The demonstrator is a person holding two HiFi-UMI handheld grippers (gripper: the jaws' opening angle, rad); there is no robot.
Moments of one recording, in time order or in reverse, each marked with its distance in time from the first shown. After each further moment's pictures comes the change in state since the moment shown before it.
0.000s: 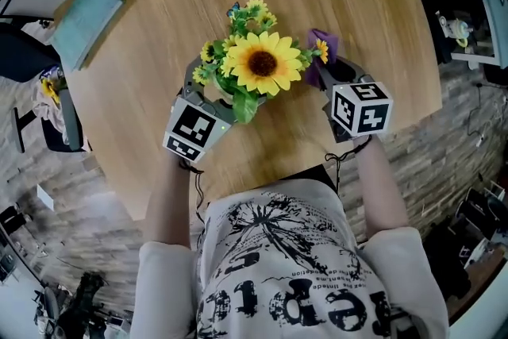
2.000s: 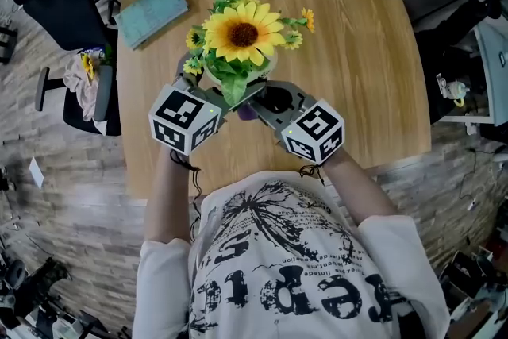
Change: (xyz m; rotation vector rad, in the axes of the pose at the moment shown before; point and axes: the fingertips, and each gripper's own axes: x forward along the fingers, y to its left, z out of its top) left arm -0.141 0.048 0.107 -0.123 -0.158 0.271; right arm -0.054 0.280 0.073 -0.388 -0.254 0.707
